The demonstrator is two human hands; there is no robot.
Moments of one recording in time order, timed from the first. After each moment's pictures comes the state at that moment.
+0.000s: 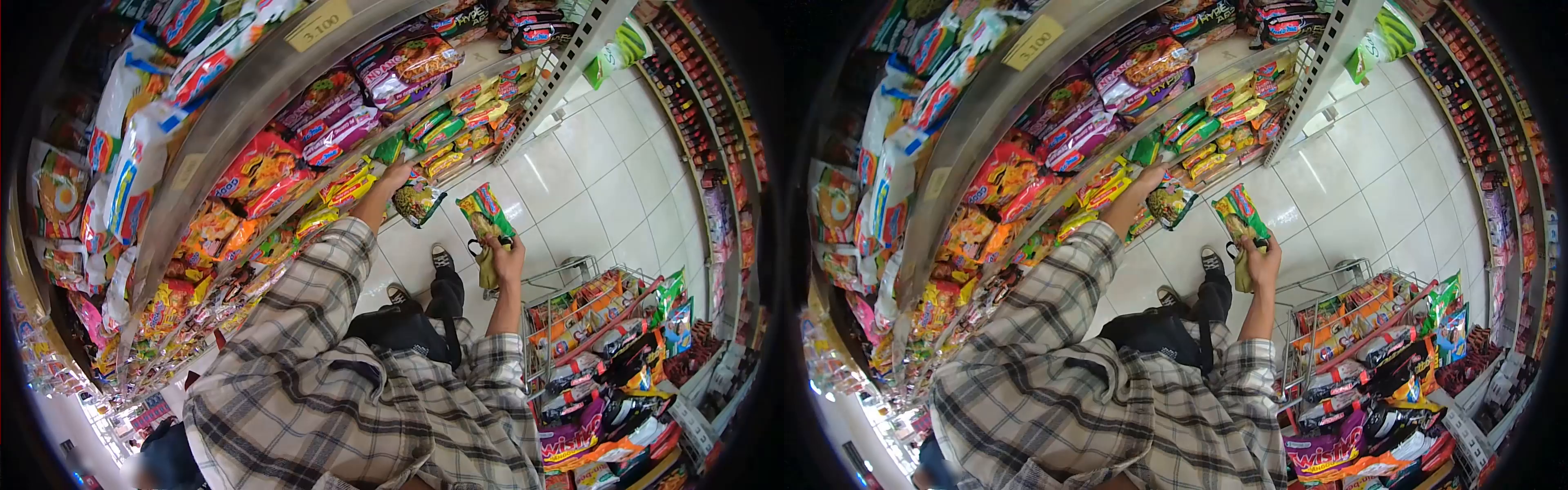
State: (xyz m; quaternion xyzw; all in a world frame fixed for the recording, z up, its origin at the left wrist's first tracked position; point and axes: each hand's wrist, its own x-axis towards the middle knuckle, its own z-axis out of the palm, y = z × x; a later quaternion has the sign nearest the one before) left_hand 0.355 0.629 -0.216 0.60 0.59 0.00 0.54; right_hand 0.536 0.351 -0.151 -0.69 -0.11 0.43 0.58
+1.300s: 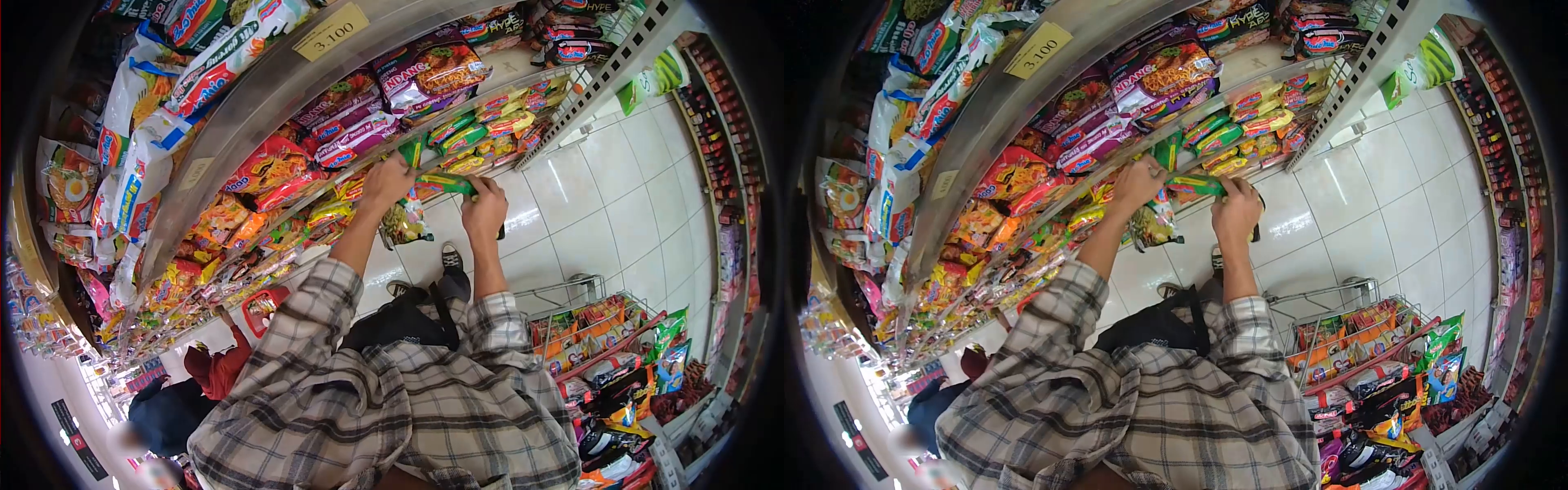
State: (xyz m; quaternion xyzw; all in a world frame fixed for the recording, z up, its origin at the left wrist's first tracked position) left_hand 0.348 0.605 -0.067 0.73 0.63 -0.05 0.27; right_hand 0.518 0.485 -0.130 -0.79 -0.48 0.13 0.36
